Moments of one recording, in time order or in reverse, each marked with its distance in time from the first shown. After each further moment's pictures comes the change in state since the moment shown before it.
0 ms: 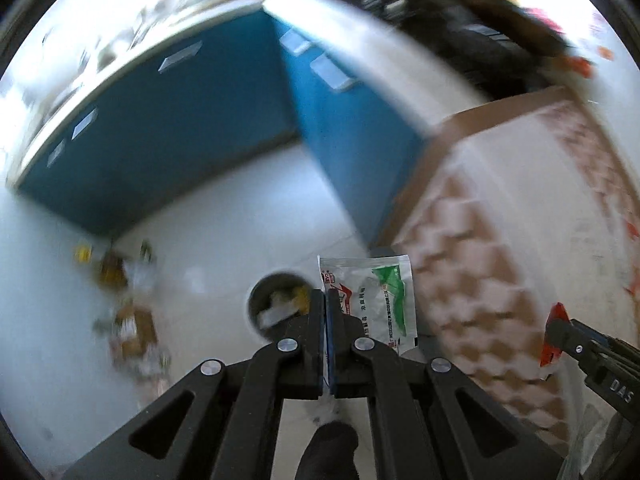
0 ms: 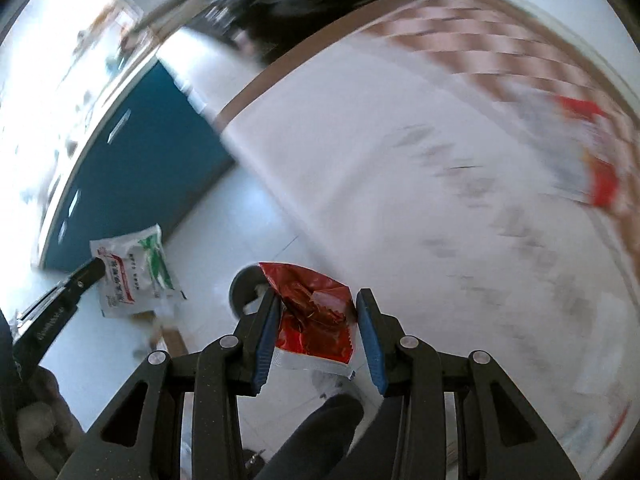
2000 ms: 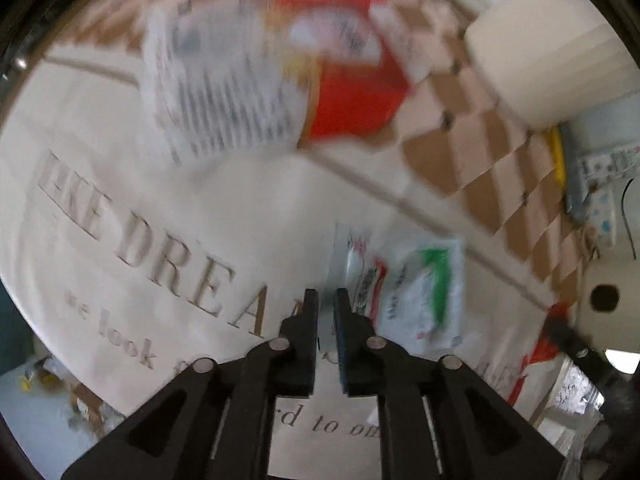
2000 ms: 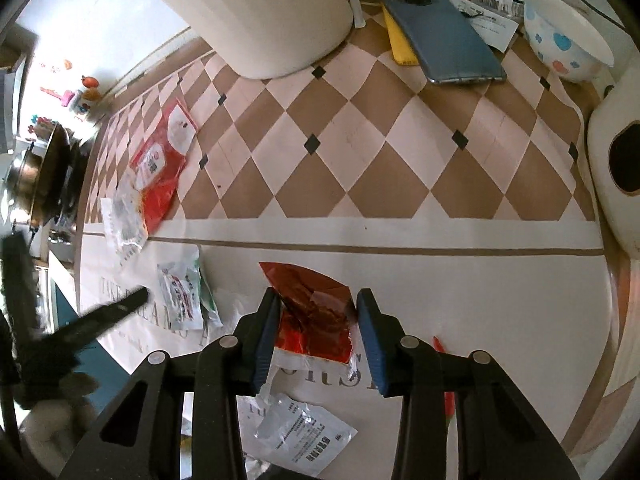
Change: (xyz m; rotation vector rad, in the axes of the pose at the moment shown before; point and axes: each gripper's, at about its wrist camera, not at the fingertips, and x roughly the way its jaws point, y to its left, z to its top) left arm -0.012 -0.460 -0.075 0.603 0.299 -0.400; right arm -0.147 -0.414 -0.134 0.772 -0.148 -0.088
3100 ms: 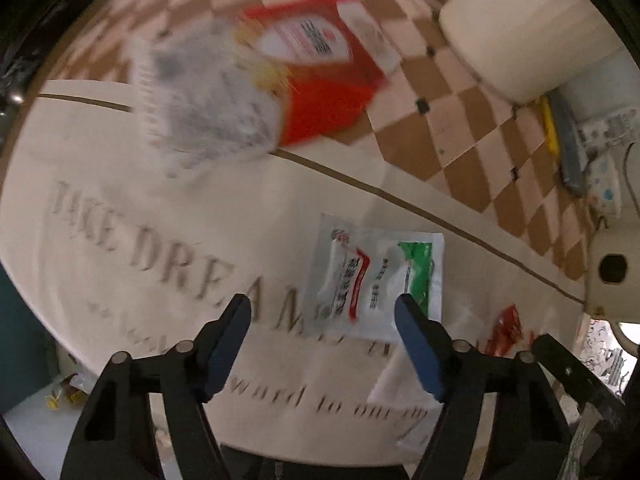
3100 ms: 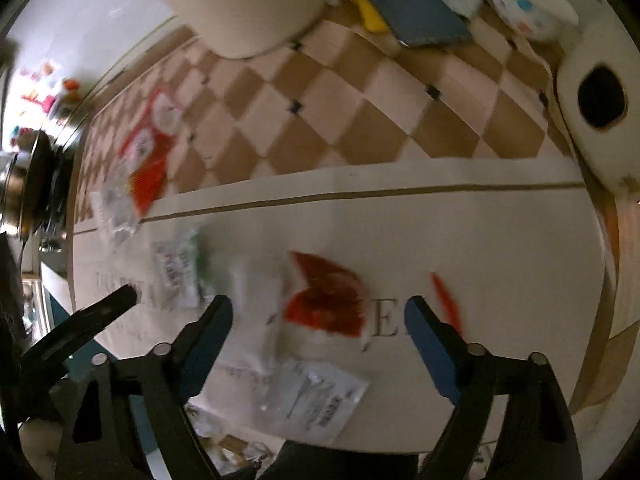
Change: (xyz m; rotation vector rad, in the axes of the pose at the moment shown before) left arm 0.005 -0.003 0.001 0.076 0.077 0.108; right arm -0.010 -0.003 -0.028 0.100 0.056 -0.040
